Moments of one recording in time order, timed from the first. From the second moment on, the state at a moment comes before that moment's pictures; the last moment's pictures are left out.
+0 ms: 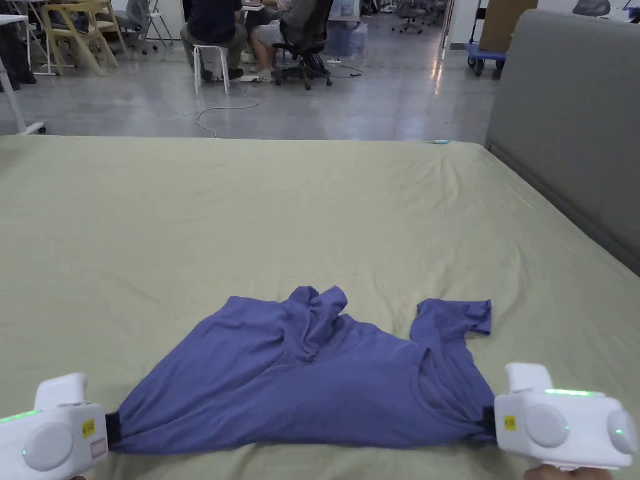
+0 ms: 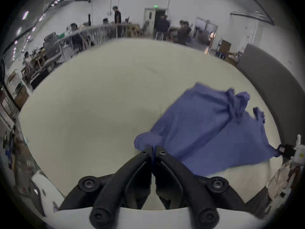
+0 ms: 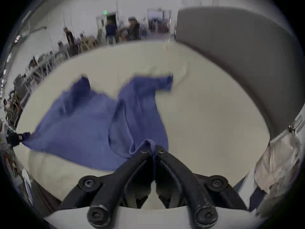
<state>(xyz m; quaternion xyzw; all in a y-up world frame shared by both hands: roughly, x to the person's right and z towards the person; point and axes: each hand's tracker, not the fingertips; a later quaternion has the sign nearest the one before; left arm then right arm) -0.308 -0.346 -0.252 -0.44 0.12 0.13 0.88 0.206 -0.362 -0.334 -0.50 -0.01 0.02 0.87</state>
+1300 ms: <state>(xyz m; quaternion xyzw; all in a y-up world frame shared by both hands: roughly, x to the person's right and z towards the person) -0.312 -0.375 -0.290 -0.44 0.09 0.16 0.88 0.115 -0.311 -0.496 -0.43 0.14 0.08 0.89</state>
